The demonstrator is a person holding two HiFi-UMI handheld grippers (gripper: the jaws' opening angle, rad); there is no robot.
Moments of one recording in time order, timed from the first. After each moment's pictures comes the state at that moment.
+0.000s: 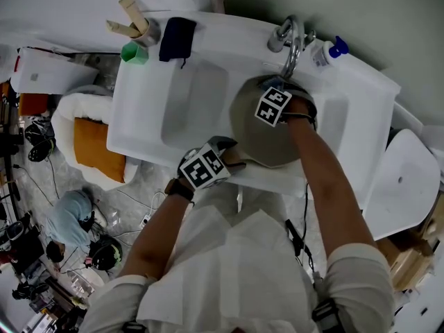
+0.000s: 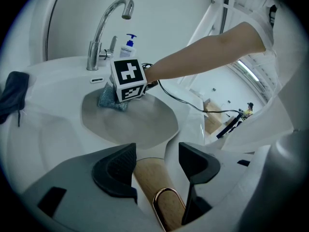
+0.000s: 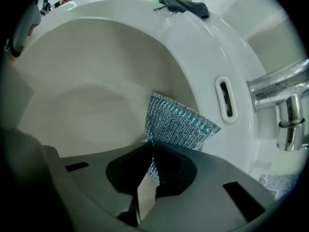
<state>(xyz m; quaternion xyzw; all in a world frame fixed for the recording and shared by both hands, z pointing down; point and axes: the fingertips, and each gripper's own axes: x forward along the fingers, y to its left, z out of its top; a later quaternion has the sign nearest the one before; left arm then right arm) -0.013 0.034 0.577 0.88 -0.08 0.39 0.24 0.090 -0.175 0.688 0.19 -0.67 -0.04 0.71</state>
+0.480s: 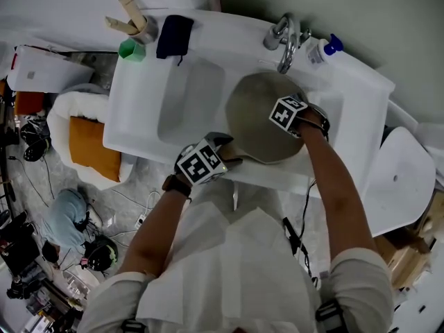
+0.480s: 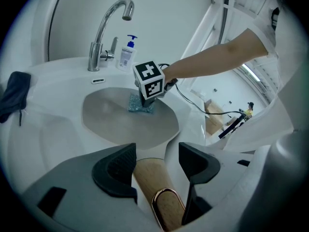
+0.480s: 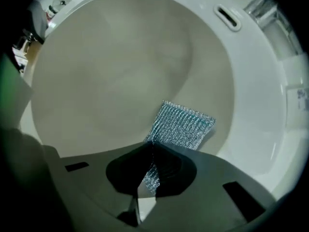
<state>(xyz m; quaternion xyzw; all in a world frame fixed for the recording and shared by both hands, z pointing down) -0.013 0.035 0.577 0.88 -0.08 0.39 0.24 0.167 -0.088 0.696 0.14 -0.61 0.15 0.76</state>
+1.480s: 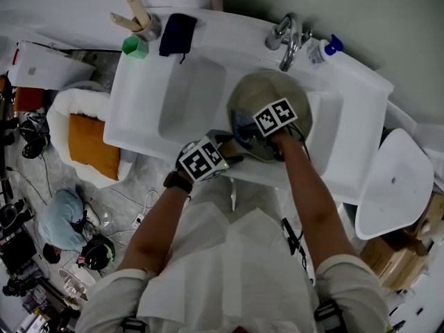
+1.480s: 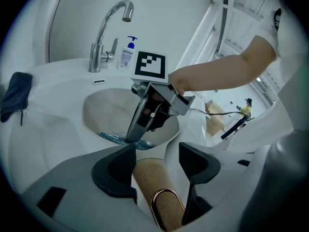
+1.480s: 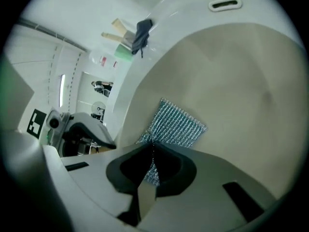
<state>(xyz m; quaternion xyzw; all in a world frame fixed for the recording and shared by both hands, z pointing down) -0.013 0.034 0.577 0.89 -0.09 0.39 0.24 -0.019 -0.025 0.644 0.12 -0.75 0.54 0.36</state>
